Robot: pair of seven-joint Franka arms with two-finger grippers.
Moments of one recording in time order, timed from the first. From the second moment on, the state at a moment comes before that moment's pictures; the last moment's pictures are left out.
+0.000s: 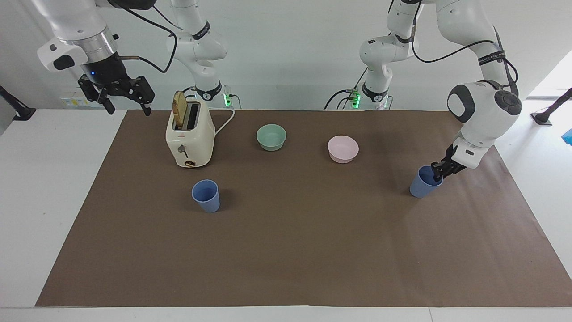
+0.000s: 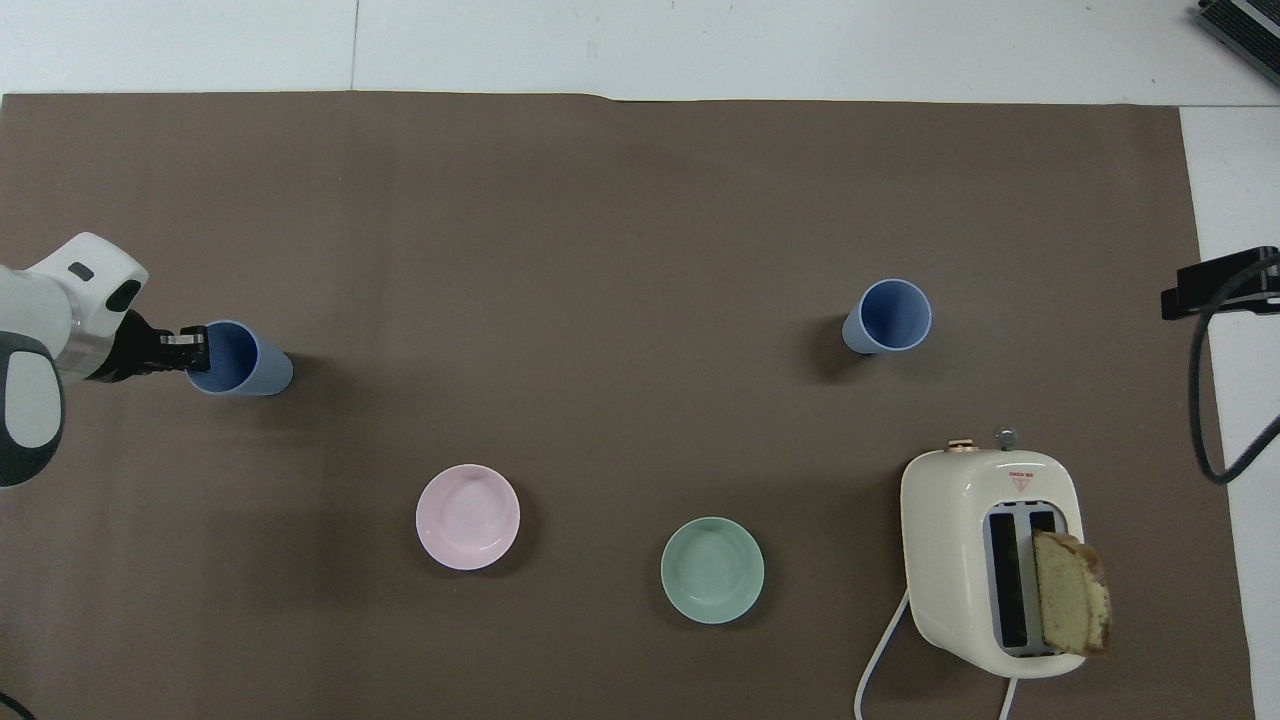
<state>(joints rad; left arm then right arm) 0.18 0.11 -0.10 -2.05 -0.05 2.20 -0.01 -0.03 0.04 -0.02 -1.41 0.00 1.48 0.01</state>
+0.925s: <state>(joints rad) -0.10 0.11 -0.13 -1.72 -0.12 1.93 -0.45 -0.03 0.04 -0.02 -1.42 0.00 1.48 0.01</state>
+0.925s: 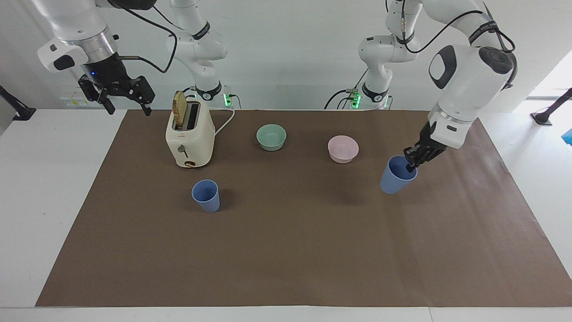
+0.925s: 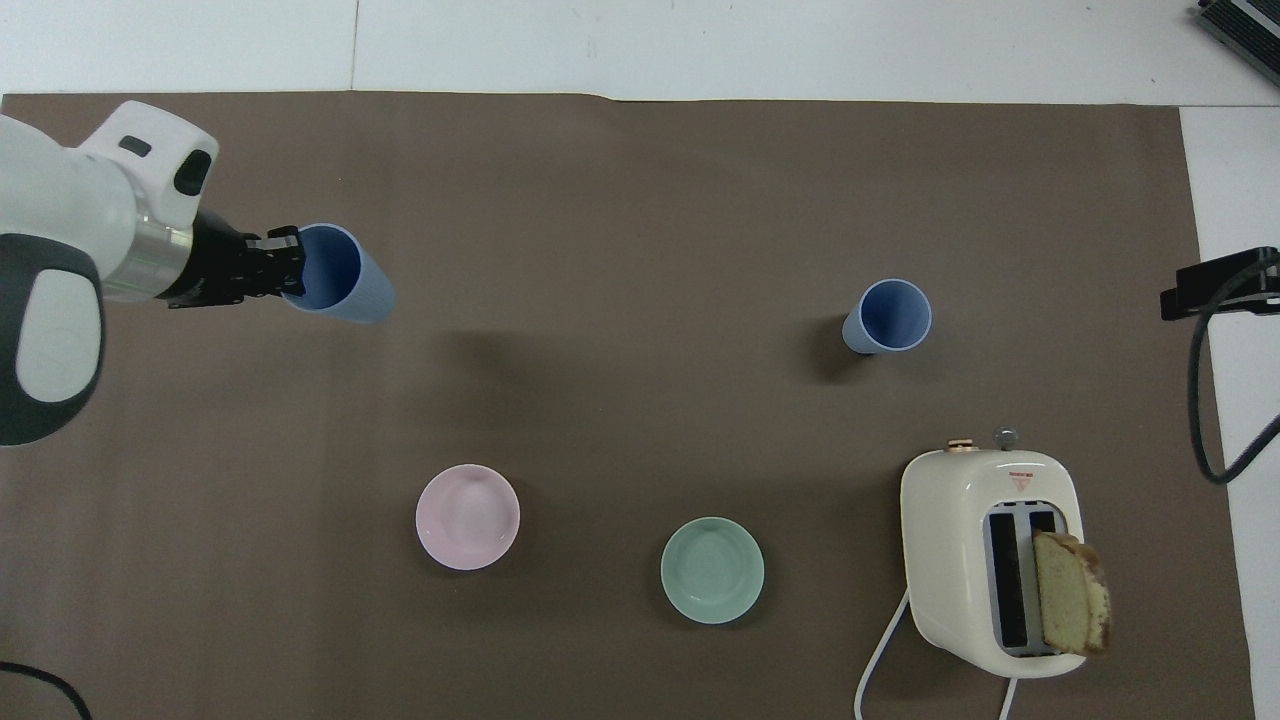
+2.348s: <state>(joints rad) -0.42 0.35 -0.13 -1.72 -0.04 2.19 -0.71 0.04 0.18 -0.01 -1.74 0.02 1.93 0.01</state>
